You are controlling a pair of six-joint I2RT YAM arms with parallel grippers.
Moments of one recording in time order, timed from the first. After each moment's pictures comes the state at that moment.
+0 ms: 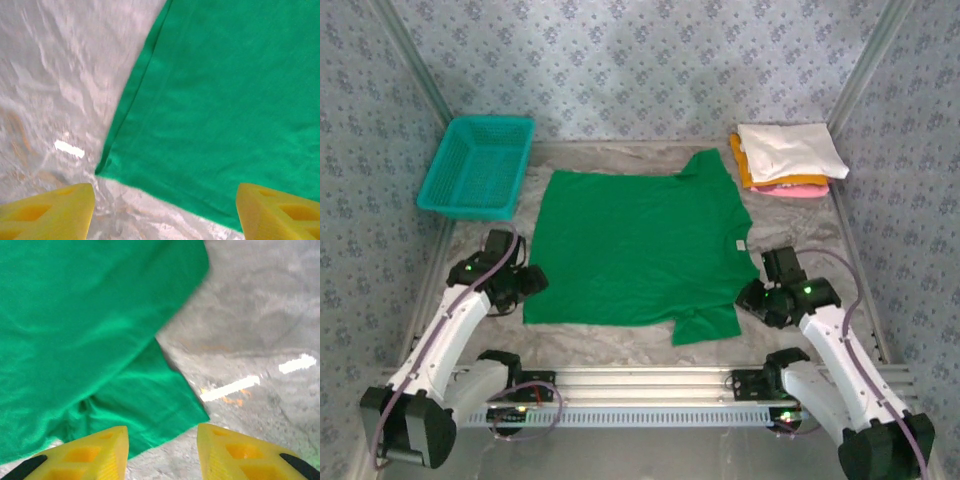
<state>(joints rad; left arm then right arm) -0.20 0.94 0.73 -1.03 -0.01 -0.72 0.25 0.78 0.61 -1.07 -0.13 0.80</state>
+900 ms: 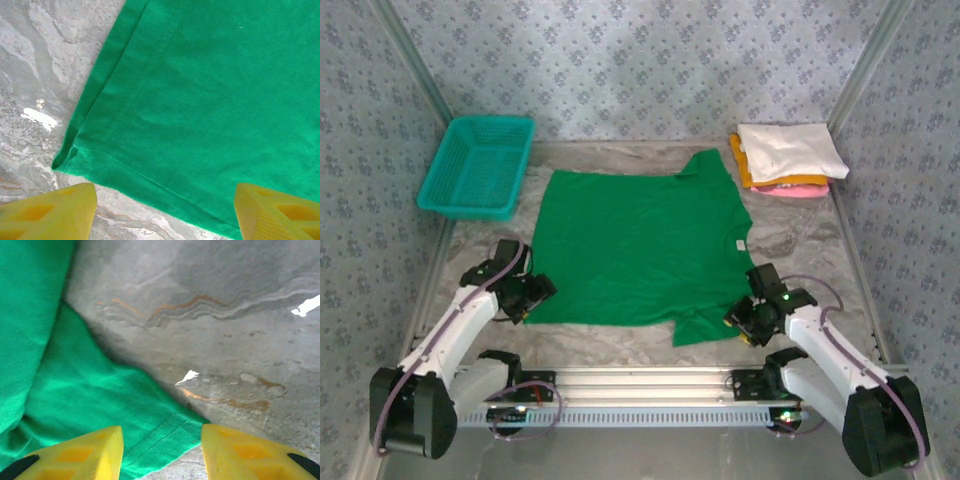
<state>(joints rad) -0.20 1.00 0.61 -0.88 0.09 -0.83 0.30 0.91 0.40 -0.84 -0.21 1.03</state>
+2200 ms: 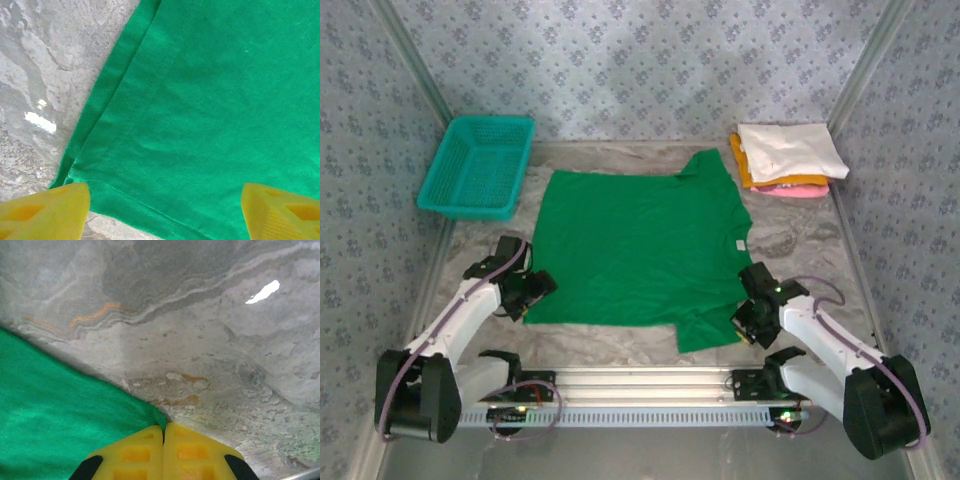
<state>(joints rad) -0.17 1.08 0.60 -0.81 0.08 -0.80 0.36 1.01 0.44 -0.92 -0.10 1.13</state>
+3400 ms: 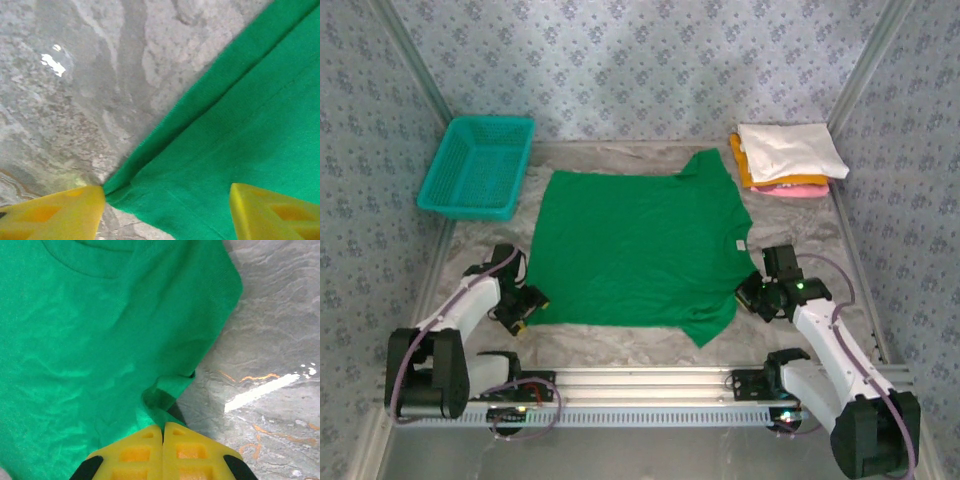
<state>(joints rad) -0.06 1.19 0.54 -0.84 0.11 -0.88 0.16 0.88 0.54 -0.80 -0.23 0.95</state>
